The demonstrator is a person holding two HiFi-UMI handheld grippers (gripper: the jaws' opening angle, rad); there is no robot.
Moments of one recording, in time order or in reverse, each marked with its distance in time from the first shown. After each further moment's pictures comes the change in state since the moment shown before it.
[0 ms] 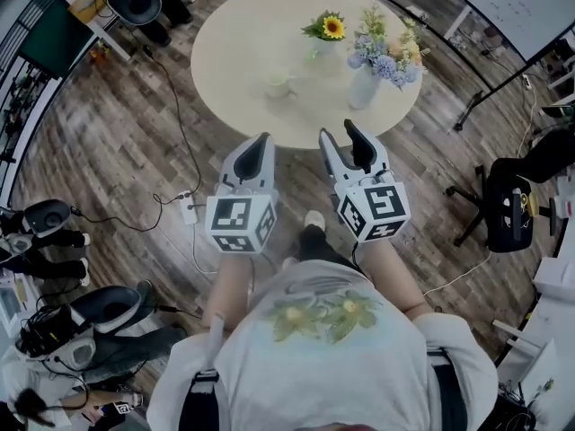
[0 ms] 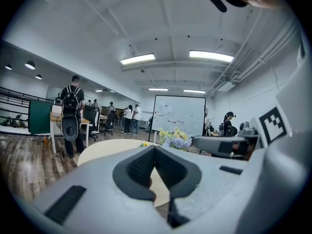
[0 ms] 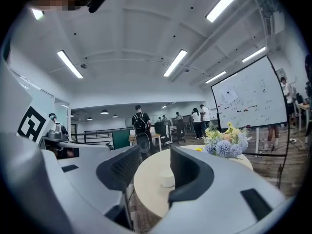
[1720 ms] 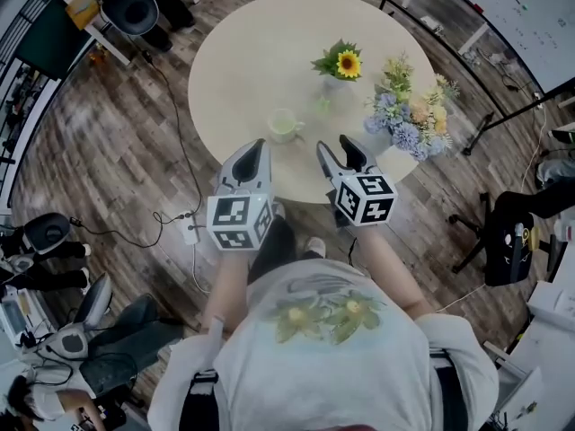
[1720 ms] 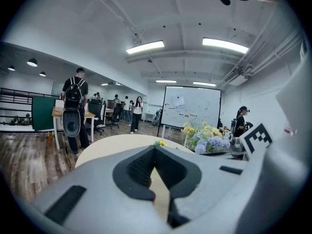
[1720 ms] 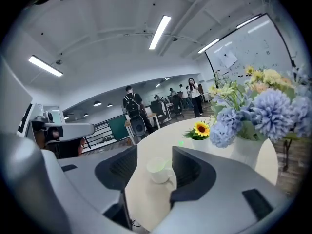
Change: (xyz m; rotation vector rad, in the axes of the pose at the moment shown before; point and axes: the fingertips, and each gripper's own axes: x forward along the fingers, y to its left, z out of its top) left arm 0.158 0.103 -0.005 -0.031 0.094 0.069; right arm 0.184 -0.098 -0.086 0.181 0.270 0.007
